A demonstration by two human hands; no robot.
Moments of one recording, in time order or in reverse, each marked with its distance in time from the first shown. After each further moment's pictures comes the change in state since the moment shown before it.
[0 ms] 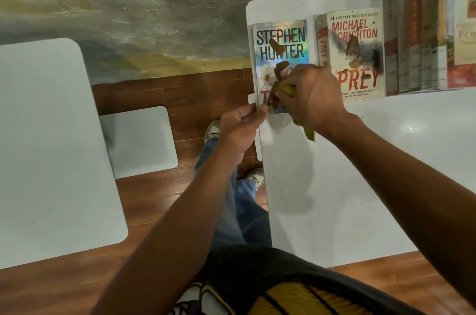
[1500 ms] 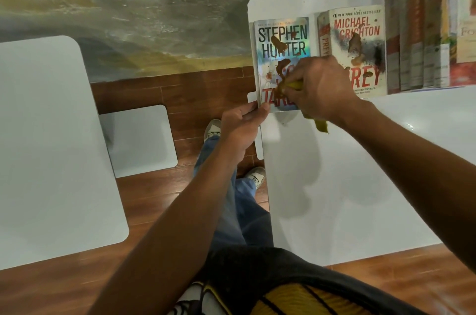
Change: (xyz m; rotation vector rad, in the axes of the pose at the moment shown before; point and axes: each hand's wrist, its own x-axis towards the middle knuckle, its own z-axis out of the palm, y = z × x) left_hand 0.006 -0.005 -0.003 0.041 -0.014 -0.008; right_hand 0.007 0.007 -0.016 0.013 -0.058 -0.068
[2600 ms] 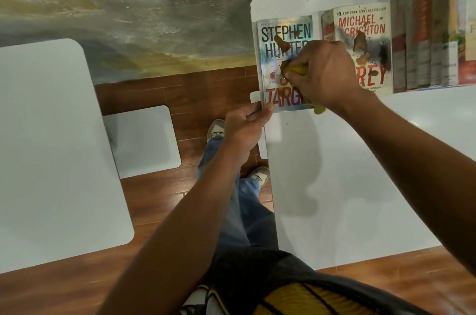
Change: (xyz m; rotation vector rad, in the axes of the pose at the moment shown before) left_hand 0.000 -0.001 -0.002 0.018 -0.015 0.017; right_hand 0.016 0.005 0.000 0.042 0.144 -0.054
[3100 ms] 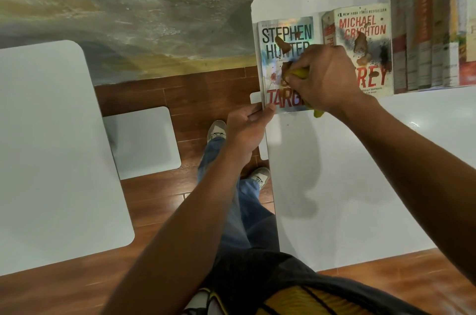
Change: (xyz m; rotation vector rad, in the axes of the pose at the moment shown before) left_hand 0.002 0.001 0.002 0.003 0.011 -0.016; right_hand -0.004 -0.001 0.003 0.030 -0.001 0.008
